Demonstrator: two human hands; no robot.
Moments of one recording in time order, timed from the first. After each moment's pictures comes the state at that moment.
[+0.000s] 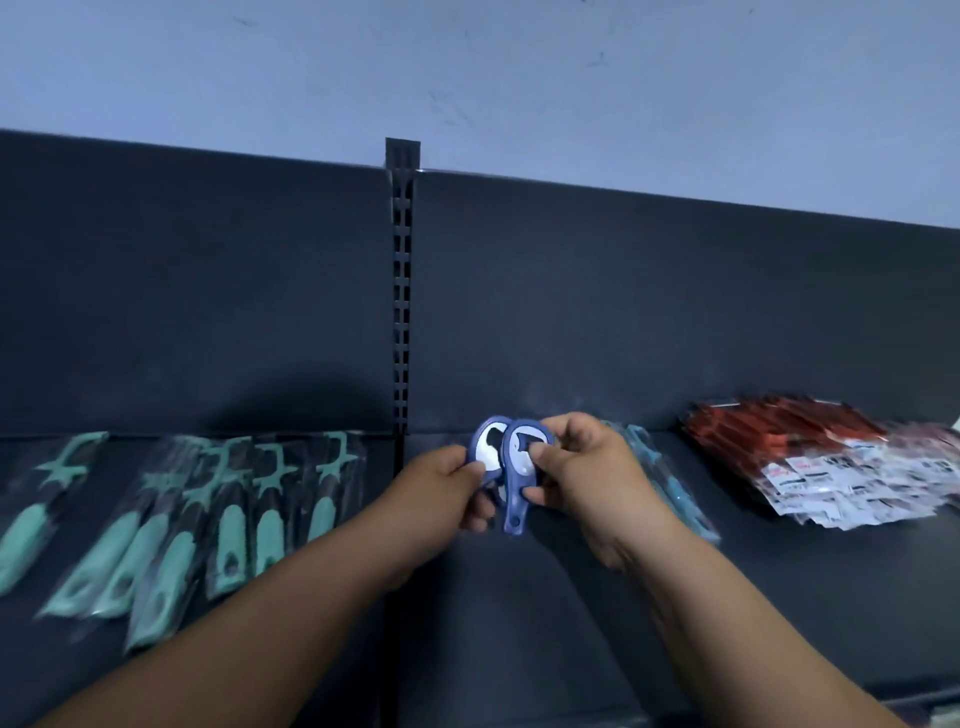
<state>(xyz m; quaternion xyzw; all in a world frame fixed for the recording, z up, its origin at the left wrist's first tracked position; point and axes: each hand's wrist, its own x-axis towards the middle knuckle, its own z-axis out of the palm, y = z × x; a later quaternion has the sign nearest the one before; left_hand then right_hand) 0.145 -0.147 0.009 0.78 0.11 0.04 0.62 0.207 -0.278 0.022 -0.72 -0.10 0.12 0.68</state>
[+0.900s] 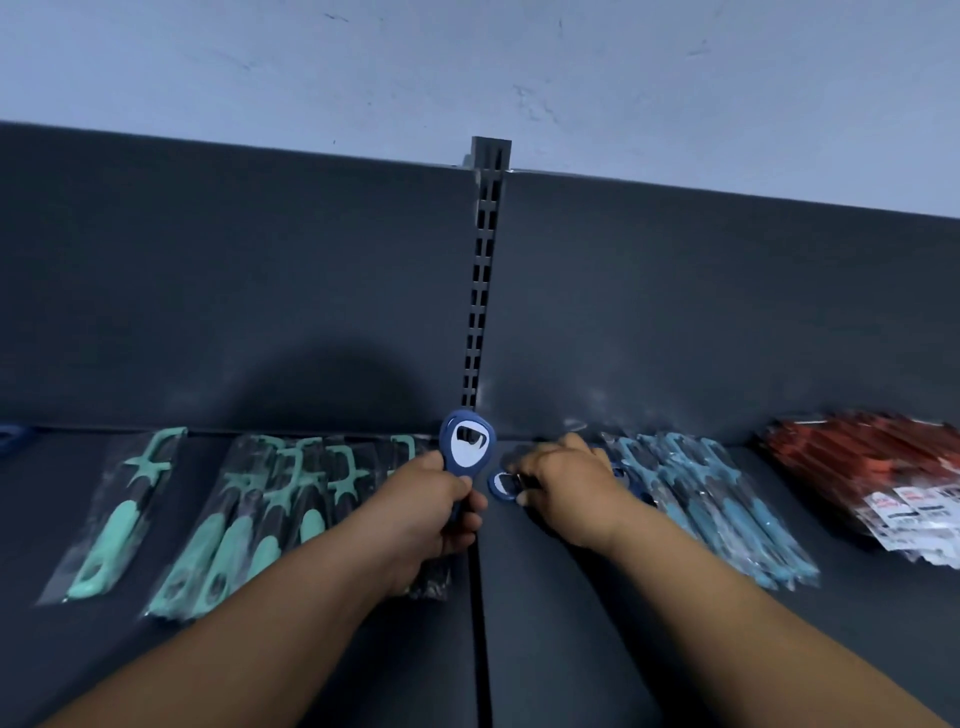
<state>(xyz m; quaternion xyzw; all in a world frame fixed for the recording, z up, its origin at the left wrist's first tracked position) 0.133 -0.081 0.005 0.64 0.24 0.03 0.73 0.258 -0.209 -0.022 -0.92 -0.38 -0.01 0.08</state>
